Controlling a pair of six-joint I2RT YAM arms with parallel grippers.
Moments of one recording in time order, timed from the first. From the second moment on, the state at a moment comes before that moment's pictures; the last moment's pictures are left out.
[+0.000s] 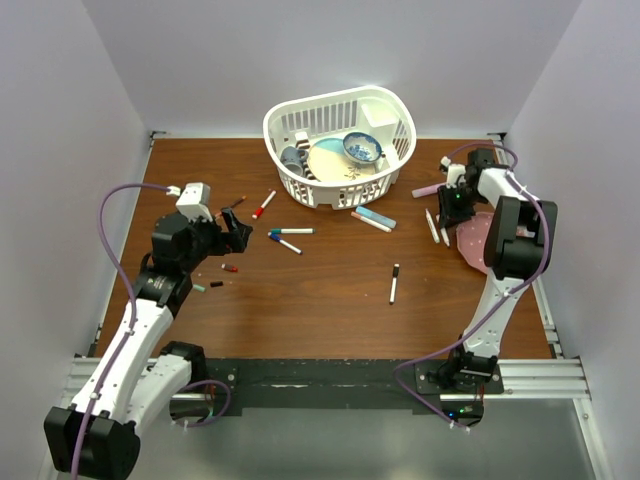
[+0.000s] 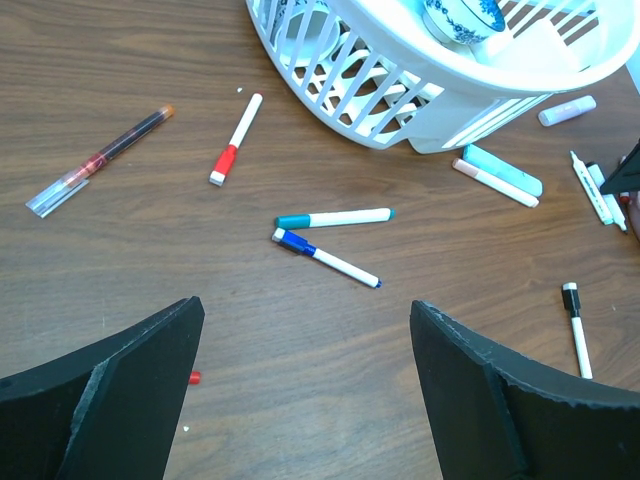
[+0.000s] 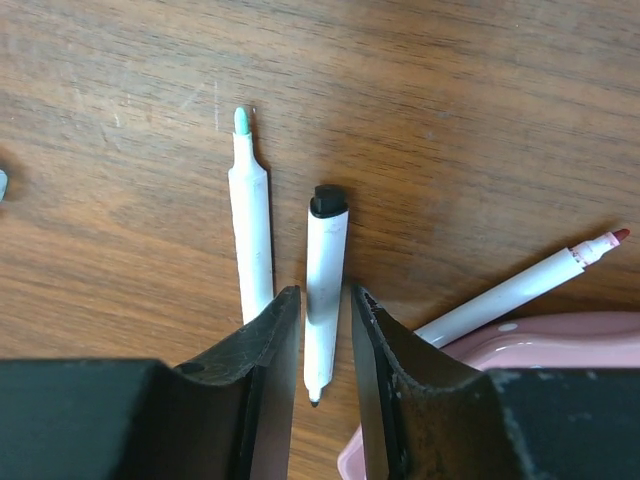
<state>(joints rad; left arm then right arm) -0.18 0.80 0.64 -0.20 0.15 -0.32 -0.15 2.07 1.54 -0.77 -0.24 -0.29</state>
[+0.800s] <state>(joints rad) -0.16 0.82 0.64 -0.20 0.11 -0.32 -0.15 2.03 1.62 -0.59 -0.29 0.10</state>
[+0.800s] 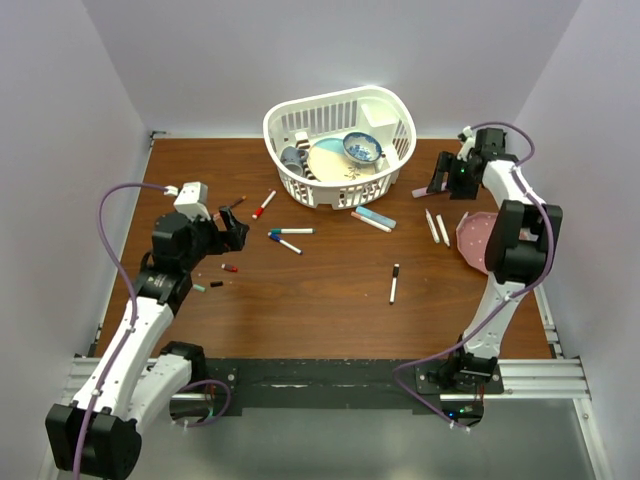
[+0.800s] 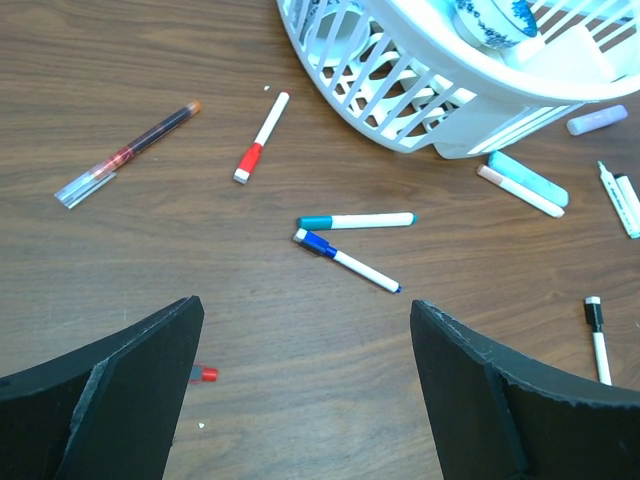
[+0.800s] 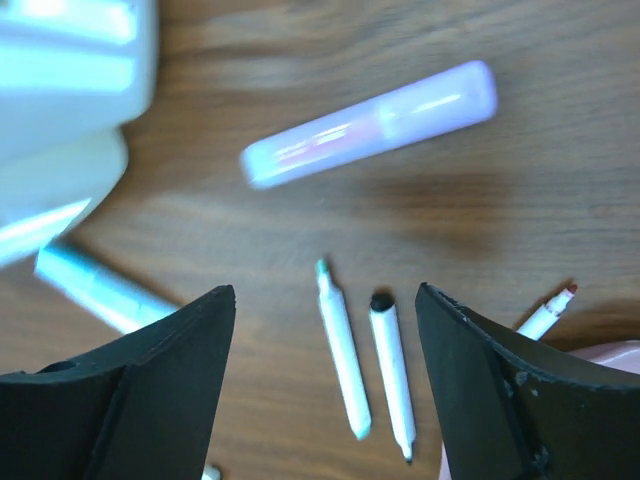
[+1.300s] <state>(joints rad) -0.16 0.86 0.64 -0.20 0.07 -0.32 -0.02 2.26 1.82 -0.61 0.07 0.43</state>
